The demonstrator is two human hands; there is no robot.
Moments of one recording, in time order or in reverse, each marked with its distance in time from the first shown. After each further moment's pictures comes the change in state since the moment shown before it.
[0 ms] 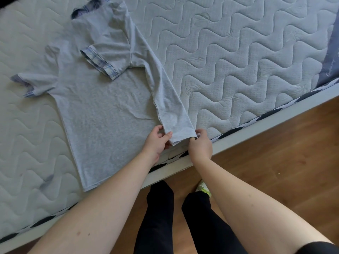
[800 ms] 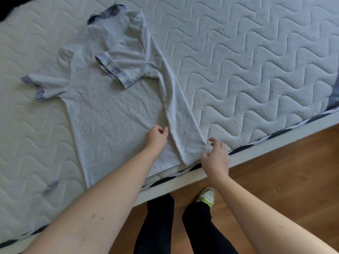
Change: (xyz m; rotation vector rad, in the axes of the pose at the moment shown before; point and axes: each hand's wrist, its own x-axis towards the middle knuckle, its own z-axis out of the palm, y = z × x) left_hand 0.050 0.039 -0.033 0.643 0.268 0.078; right_hand -0.001 -0.007 -0.017 -0.345 0.053 -0.255
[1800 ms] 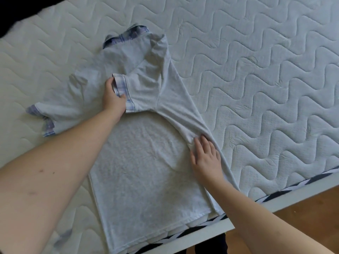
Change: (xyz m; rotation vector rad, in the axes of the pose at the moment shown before) left_hand 0.243 0.034 -0.217 -0.230 0.319 0.201; right_hand 0.082 -0.152 0.057 -0.319 -0.112 -0.290
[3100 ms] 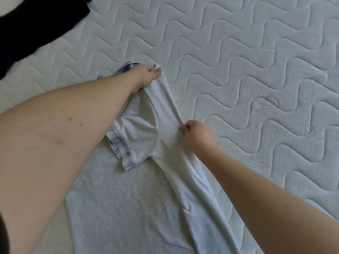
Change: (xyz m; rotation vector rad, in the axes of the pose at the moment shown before) left_hand 0.198 0.151 0.113 0.218 -0.548 0.004; right_hand 0.256 -0.056 -0.093 0.198 -0.080 0.017
